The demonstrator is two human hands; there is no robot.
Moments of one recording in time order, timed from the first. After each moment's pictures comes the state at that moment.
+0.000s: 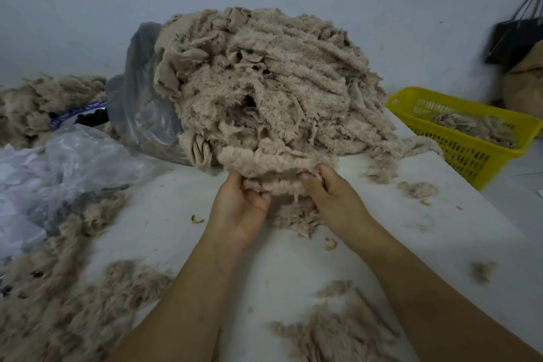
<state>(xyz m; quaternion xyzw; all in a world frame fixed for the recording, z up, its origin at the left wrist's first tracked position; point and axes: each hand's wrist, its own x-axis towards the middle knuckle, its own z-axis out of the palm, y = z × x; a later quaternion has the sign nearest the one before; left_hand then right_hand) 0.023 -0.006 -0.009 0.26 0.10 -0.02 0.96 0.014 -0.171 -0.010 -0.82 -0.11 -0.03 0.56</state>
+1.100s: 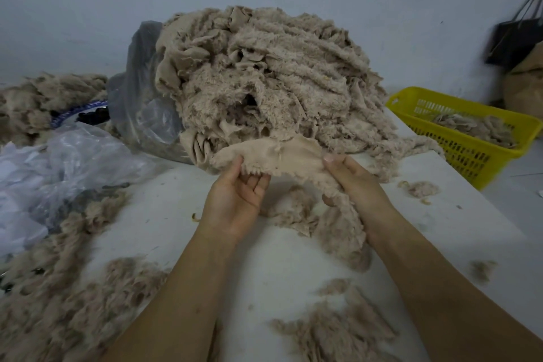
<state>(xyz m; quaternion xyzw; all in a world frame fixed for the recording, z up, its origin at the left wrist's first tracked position) 0.018 0.002 -0.001 0.29 0.06 0.00 0.96 0.015 -0.191 0.005 -0.61 -0.04 0.05 0.79</state>
